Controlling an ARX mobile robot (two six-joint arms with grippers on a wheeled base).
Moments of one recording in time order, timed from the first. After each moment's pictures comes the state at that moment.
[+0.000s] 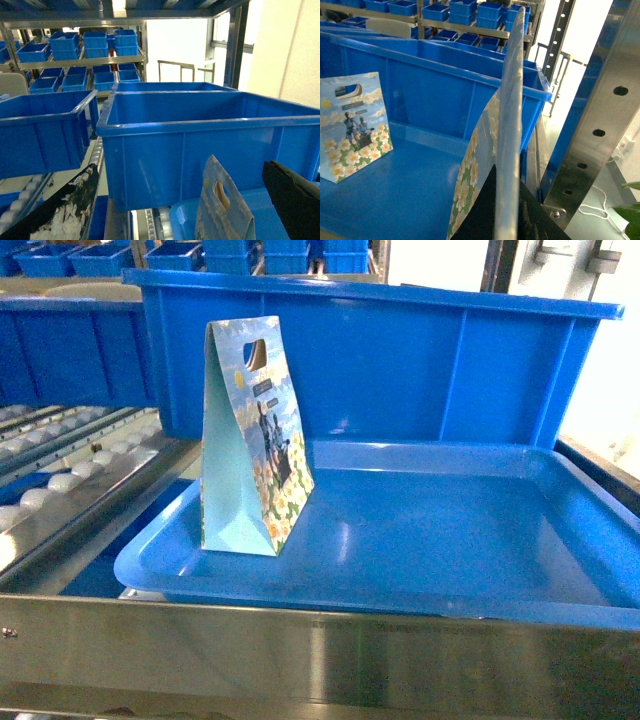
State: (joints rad) left arm -0.25 1.10 0.56 0.62 -0.02 0.01; right arm 0.28 0.54 0.34 0.19 0.09 -0.08
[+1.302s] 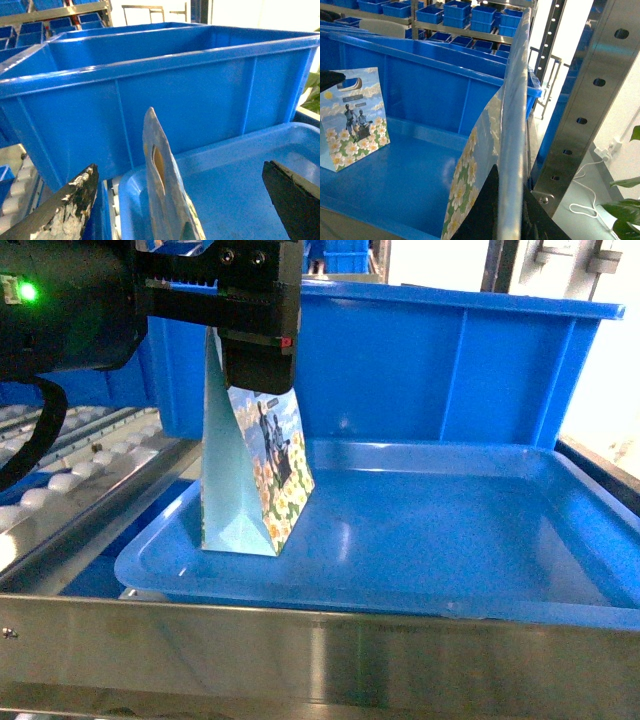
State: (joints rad) left arm -0.41 1.45 0.71 0.57 -0.06 0.06; right arm 0.32 0.36 0.30 0.06 0.16 -0.10
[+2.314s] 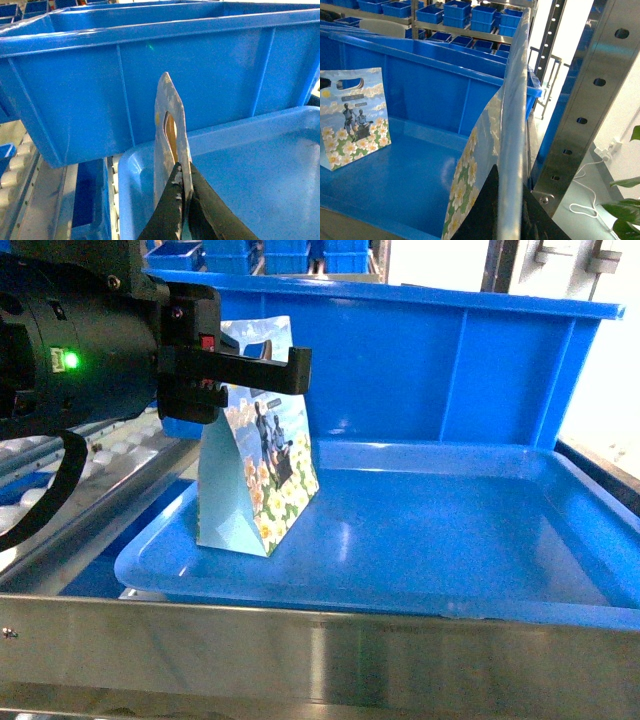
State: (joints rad) left arm -0.43 1.49 0.69 0.58 -0.12 0.03; right arm 0.32 0.36 0.30 0.06 0.16 -0.10
